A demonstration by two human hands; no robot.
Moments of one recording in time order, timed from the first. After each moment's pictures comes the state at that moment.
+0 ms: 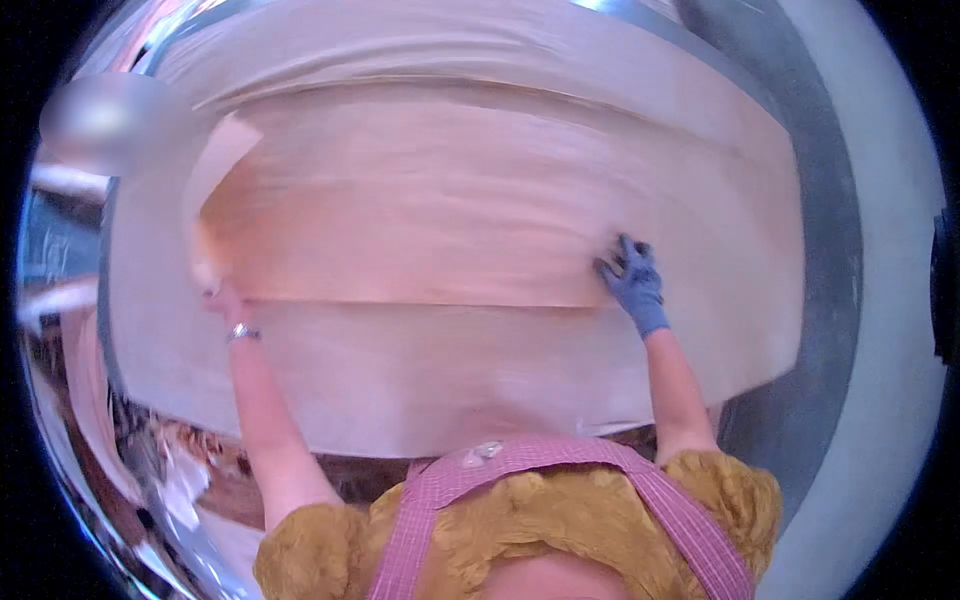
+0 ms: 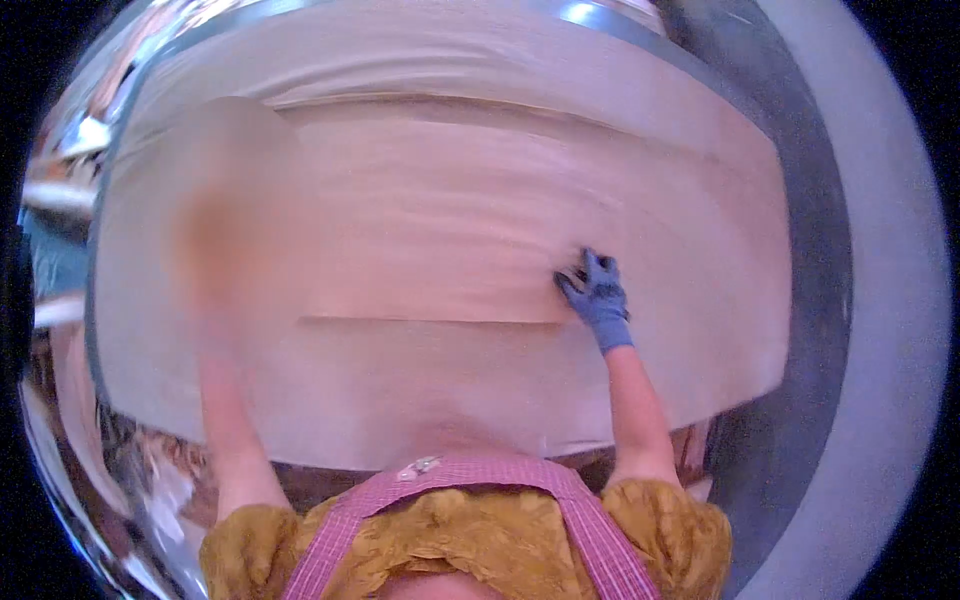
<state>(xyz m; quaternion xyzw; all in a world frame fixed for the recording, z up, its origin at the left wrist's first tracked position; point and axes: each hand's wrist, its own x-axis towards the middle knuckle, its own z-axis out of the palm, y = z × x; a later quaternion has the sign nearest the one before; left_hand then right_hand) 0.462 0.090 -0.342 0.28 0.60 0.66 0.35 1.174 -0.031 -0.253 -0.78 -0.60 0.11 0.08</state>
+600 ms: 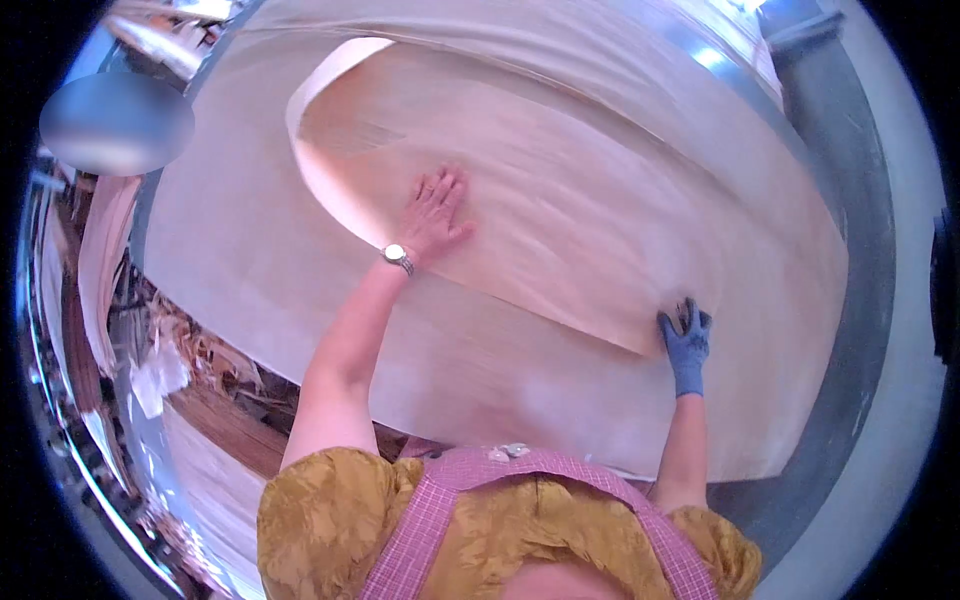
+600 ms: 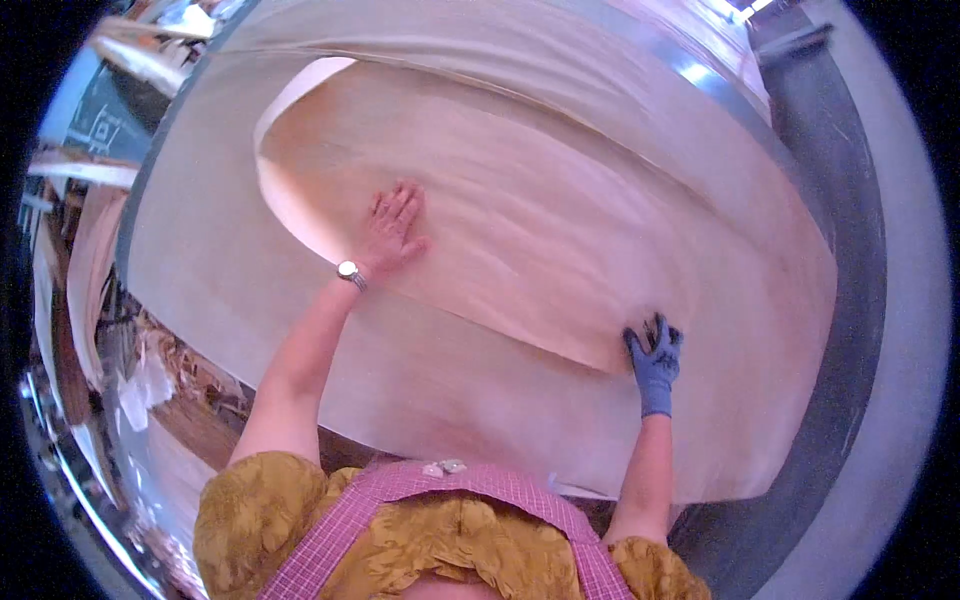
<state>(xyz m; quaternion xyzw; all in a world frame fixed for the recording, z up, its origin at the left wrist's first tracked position) 0.707 0.087 -0.336 0.82 0.56 0.12 0.05 1.221 -0.060 -0.291 -0.80 -0.59 0.08 0.12</state>
